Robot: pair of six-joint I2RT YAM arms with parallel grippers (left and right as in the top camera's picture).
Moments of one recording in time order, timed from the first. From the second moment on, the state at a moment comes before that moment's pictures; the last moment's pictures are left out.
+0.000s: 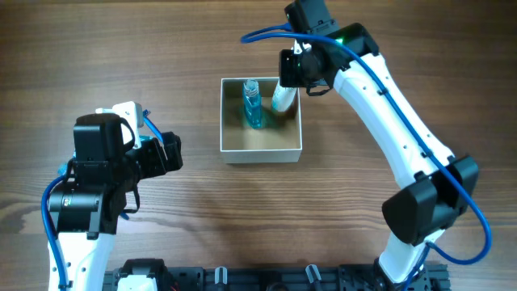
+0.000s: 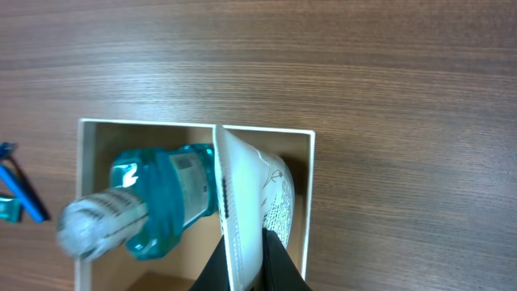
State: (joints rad) left arm -0.02 0.95 0.99 -0.95 0.12 -0.25; right arm 0.46 1.93 1.89 -1.09 0.03 0.40
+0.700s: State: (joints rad) left arm -0.02 0.95 0.99 -0.95 0.12 -0.25; right arm 0.46 1.98 1.89 -1.12 0.03 0.33
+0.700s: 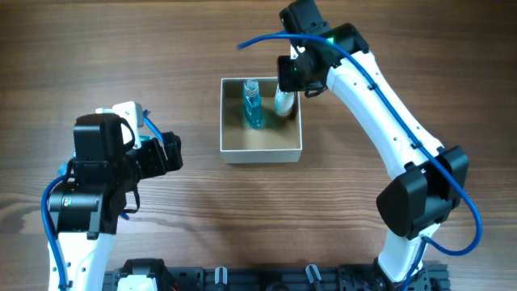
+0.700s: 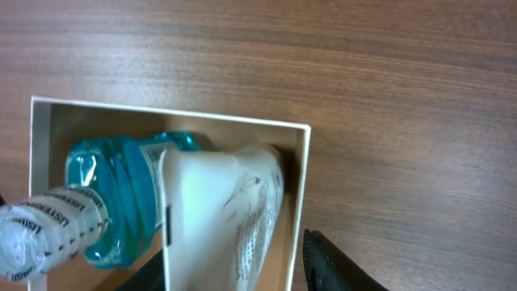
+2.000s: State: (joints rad) left arm -0.02 0.95 0.99 -0.95 0.12 -0.25; right arm -0.53 1.60 1.24 -1.03 0.00 0.24
